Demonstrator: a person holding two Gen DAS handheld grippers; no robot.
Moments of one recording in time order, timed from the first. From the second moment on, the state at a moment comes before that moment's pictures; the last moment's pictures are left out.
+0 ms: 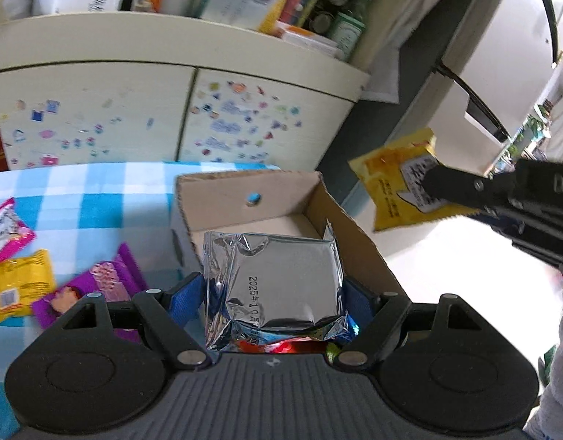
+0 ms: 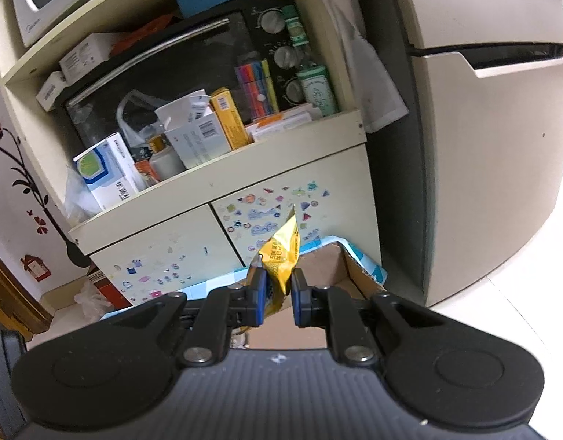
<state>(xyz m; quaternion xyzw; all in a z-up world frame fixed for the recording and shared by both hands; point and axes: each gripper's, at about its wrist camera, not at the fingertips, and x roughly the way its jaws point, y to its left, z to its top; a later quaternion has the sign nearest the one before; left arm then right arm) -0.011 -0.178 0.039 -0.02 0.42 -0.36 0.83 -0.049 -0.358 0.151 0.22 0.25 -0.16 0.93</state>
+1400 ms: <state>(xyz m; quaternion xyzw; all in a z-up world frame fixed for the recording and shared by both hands) 0.032 -0.029 0.097 0.02 0.40 -0.19 0.90 -0.010 -0.305 0.139 0.22 0.26 -0.05 0.94</state>
